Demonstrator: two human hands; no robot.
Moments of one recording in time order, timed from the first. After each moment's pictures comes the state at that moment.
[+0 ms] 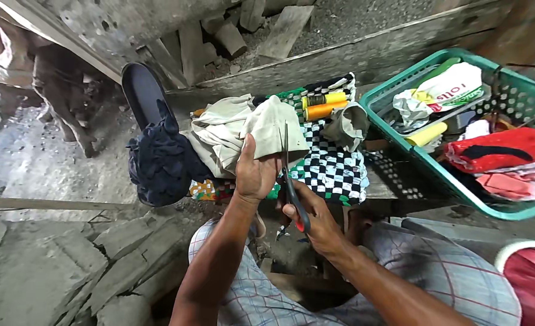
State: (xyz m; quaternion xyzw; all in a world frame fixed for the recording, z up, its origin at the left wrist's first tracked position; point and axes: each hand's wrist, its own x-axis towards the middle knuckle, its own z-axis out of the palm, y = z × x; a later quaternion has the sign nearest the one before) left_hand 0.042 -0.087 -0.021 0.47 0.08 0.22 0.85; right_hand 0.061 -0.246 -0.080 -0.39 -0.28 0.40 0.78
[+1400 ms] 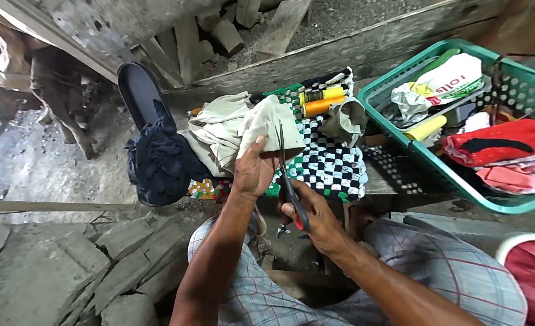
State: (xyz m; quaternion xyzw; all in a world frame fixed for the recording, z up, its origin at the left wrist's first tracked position) left_hand 0.043 -0.084 -0.027 0.48 0.11 0.23 0.84; right_hand 0.061 -0.253 -0.080 -0.39 -0.25 0.41 0.78
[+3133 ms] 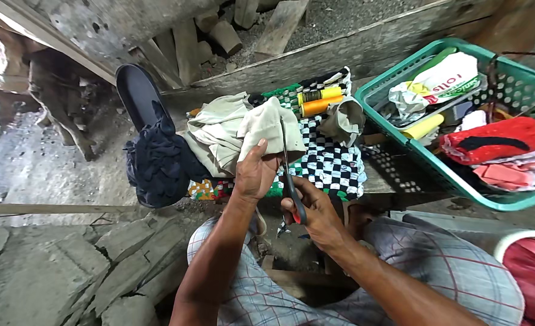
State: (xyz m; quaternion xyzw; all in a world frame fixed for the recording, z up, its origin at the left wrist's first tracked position) left_hand 0.044 -0.088 -0.030 0.48 0.08 0.23 0.84; right_hand 0.063 -0.251 -0.078 -0.41 -0.21 0.40 0.79
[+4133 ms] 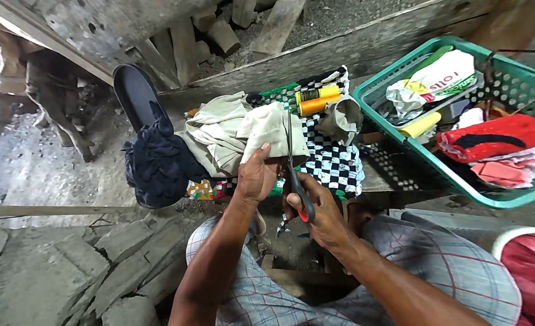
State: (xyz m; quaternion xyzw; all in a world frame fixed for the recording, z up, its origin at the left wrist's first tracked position) left_hand 0.041 -0.095 -0.034 0.48 0.11 0.21 0.84; right_hand 0.070 -0.253 -0.076 -0.39 -0.22 0.38 0.81
